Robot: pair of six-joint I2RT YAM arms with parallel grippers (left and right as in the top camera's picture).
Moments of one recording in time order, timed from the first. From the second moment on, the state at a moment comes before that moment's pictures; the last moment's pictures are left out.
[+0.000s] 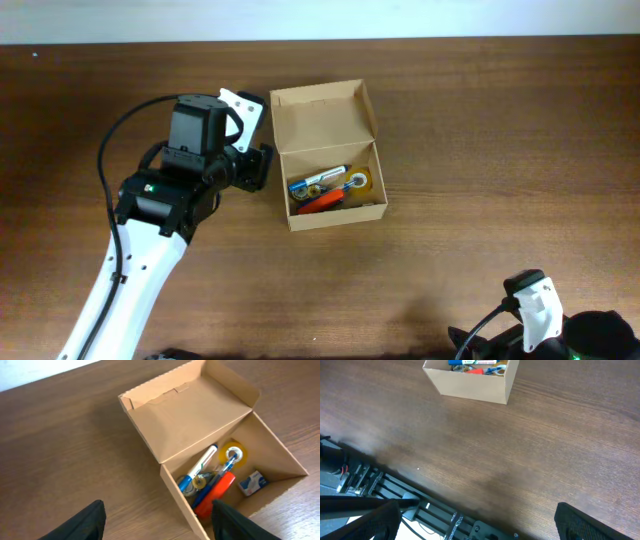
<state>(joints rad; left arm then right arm) -0.29 1.32 1.28 -0.76 0.08 0.07 0.50 0.47 1.17 -1.53 -0.10 0.20</state>
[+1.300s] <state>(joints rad) -0.13 1.47 1.28 -0.78 0.19 -0.07 0.50 0.56 1.17 -1.13 -0.05 0.47</state>
